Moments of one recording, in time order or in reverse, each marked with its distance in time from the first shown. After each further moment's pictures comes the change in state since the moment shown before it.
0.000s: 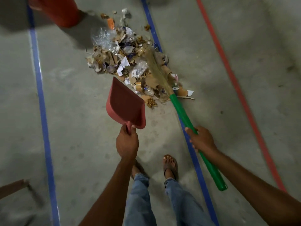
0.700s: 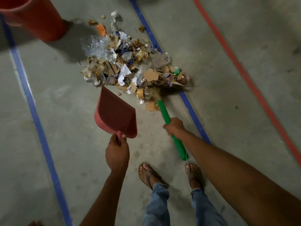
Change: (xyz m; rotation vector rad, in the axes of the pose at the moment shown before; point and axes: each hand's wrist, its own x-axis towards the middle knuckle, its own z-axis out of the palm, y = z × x) left_hand 0.185 -0.047 -0.058 0.080 -0.037 0.084; right_hand 0.138 -0.133 0.223 -0.037 -0.142 0.180
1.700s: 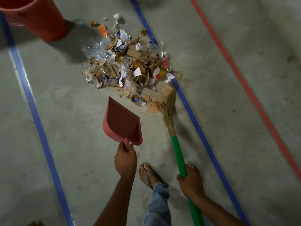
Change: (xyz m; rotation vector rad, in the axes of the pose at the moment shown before) left_hand -0.001 -0.009 -0.004 -0.007 -0.079 -0.118; right_hand -0.187 0.101 0.030 -0.161 0.094 0.072
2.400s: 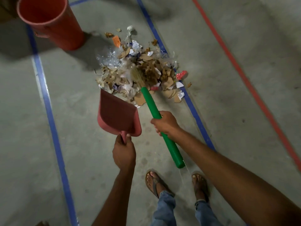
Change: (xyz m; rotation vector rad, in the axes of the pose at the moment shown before) left_hand 0.027 0.035 -0.039 -0.180 0.160 0.010; right_hand 0.054 -0.251 -0.079 0.459 -0.170 -0.285
